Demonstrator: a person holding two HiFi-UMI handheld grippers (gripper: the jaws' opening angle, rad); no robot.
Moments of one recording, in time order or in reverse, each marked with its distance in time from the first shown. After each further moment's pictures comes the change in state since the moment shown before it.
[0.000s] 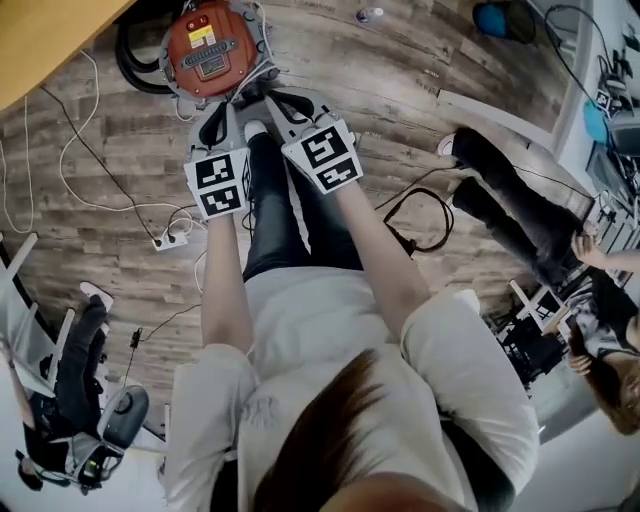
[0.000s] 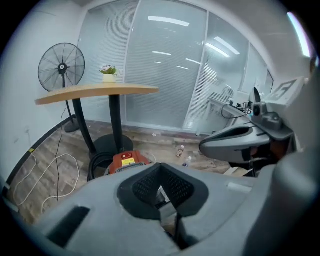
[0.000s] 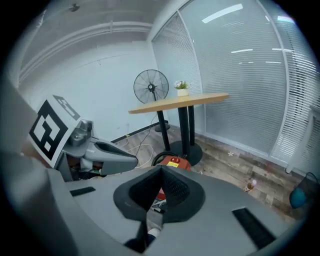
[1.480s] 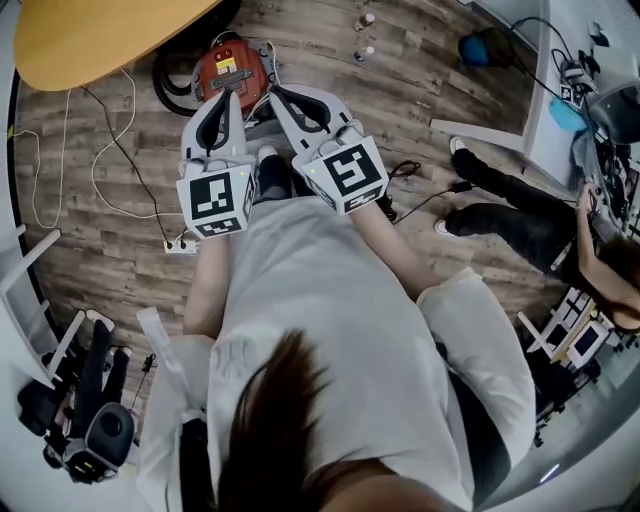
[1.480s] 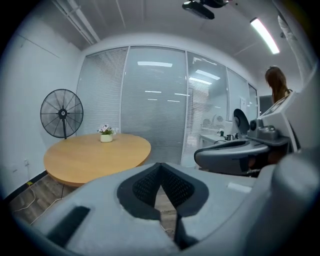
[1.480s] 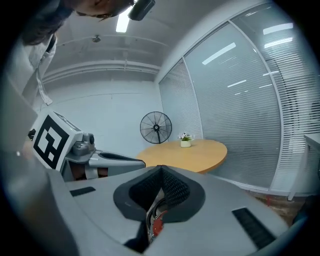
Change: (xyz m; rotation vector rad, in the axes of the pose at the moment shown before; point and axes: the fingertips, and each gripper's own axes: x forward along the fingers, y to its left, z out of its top) left arm -0.185 -0.061 0.218 0.134 -0.425 0.003; right arm -0.174 0.046 0.211 -0.062 -0.401 -0.003
